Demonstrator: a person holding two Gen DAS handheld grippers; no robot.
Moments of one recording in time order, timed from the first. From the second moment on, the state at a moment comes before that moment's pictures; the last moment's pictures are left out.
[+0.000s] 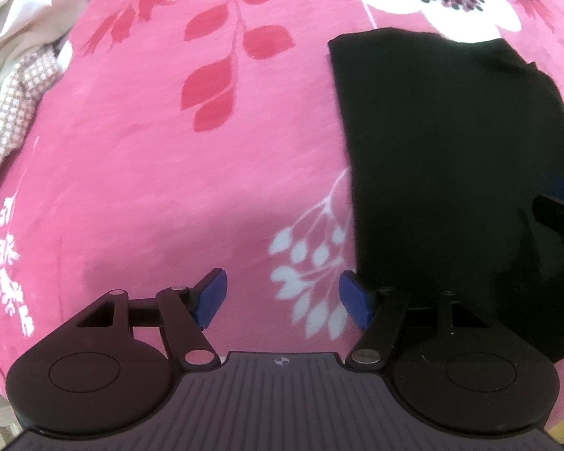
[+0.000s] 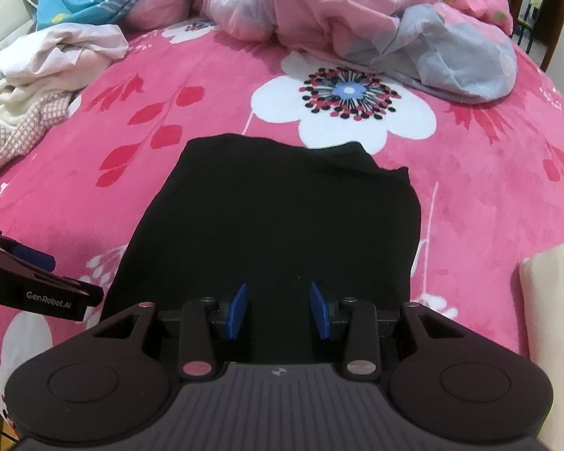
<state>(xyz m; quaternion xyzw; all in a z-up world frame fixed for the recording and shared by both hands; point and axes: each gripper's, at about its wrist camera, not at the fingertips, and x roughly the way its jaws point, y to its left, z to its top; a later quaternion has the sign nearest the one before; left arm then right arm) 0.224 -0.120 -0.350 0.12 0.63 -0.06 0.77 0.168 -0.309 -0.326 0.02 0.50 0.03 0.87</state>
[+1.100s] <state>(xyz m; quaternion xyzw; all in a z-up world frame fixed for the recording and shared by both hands) 0.309 -0.102 -0.391 -0.24 0.56 -0.25 0.75 0.287 -0.498 -0.425 0.44 0.48 0.20 0.73</state>
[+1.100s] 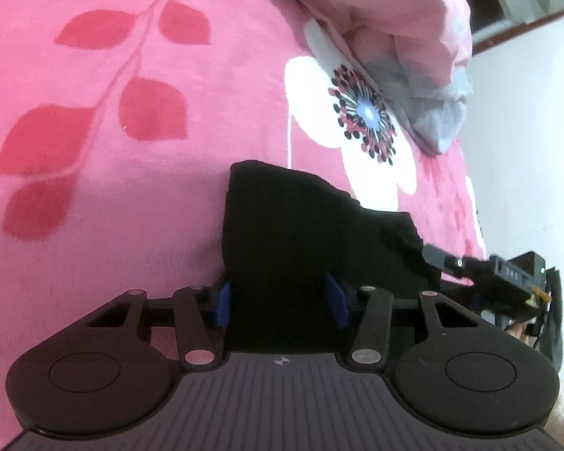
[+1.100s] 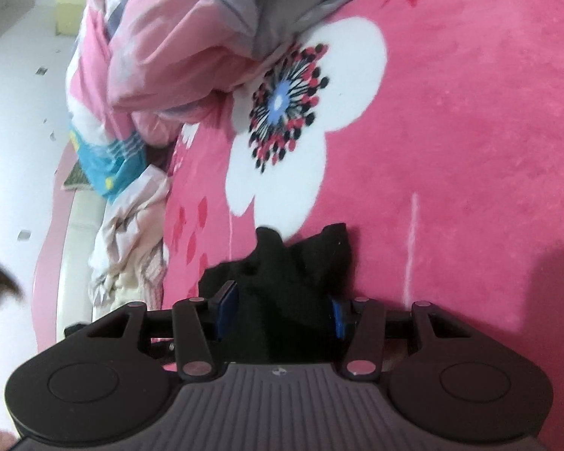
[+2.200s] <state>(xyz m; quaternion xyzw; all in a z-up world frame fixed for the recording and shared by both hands) 0.215 -0.124 -0.241 -0.20 0.42 -0.34 0.82 0.150 -0.456 -0.251 0.36 0.33 0.15 0.86</state>
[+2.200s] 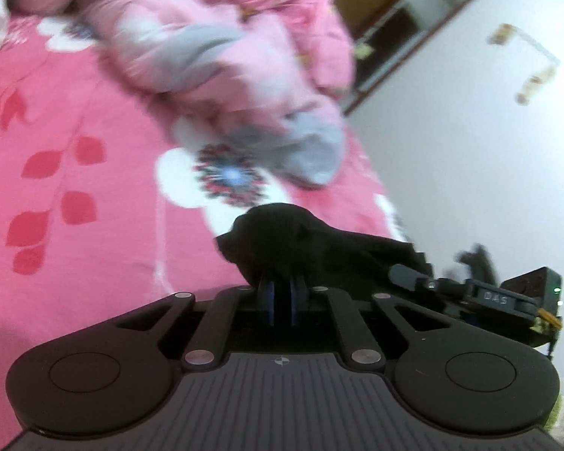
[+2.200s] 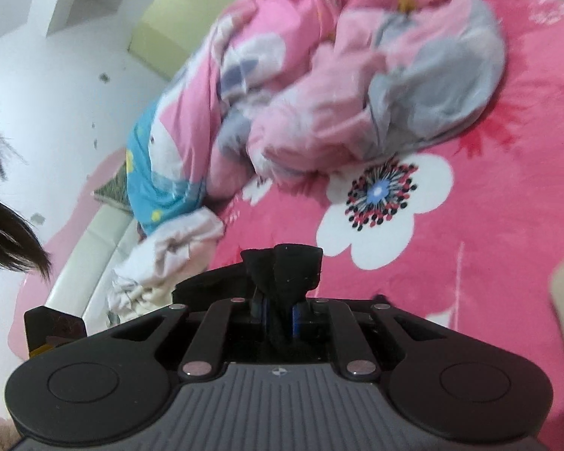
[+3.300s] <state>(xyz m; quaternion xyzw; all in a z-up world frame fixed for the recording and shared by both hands) 0.085 -0.331 -0.161 -0.22 0.42 -0.50 0.73 -0.045 -0.665 -0.129 0.38 0.26 0.03 0.89</state>
